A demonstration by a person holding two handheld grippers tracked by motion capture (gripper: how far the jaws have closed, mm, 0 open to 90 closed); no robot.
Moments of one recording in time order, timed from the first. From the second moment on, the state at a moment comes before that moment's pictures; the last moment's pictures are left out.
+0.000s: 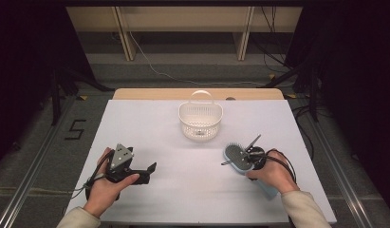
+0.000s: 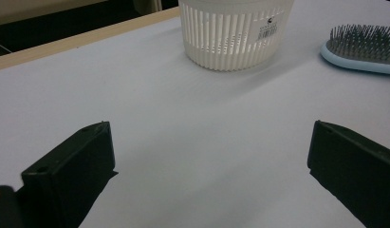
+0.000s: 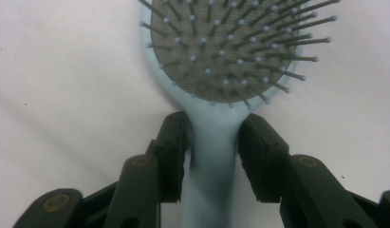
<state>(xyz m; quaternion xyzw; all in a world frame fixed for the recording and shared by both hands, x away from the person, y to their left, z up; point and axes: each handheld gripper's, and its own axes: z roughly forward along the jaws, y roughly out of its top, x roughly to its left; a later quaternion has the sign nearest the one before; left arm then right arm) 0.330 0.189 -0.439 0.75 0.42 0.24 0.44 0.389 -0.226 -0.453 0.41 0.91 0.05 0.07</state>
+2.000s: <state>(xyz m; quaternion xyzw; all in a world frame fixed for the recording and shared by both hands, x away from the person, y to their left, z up) 0.330 0.190 -0.439 0.75 0.43 0.24 0.44 0.387 -0.231 -0.450 0.43 0.90 0.07 0.04</state>
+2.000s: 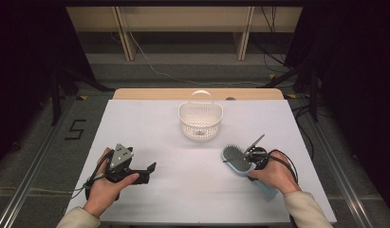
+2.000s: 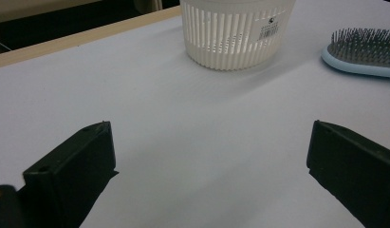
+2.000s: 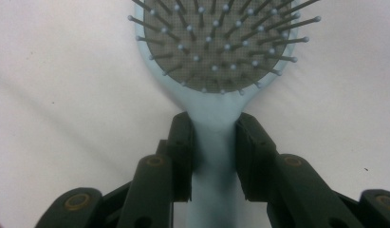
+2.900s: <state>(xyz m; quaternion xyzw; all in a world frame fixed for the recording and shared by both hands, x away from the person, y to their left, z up) 0.330 0.190 -0.439 0.75 0.43 0.24 0.44 0.385 -0.243 -0.431 0.45 0.88 0.13 0.06</state>
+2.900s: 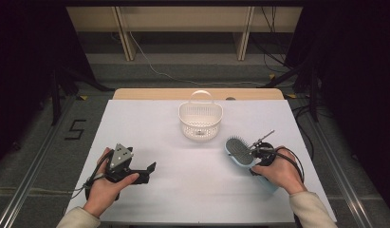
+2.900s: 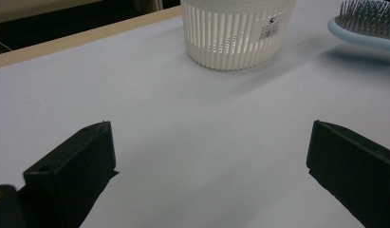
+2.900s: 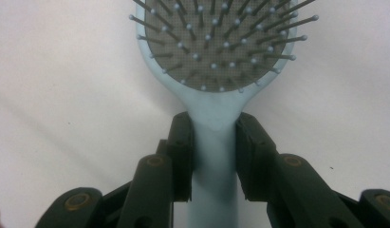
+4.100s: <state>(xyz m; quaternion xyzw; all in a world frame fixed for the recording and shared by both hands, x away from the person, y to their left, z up) 0.330 0.190 -0.439 0.75 0.43 0.24 0.44 0.385 -0.253 -0.414 0.47 0.84 0.23 0.11</state>
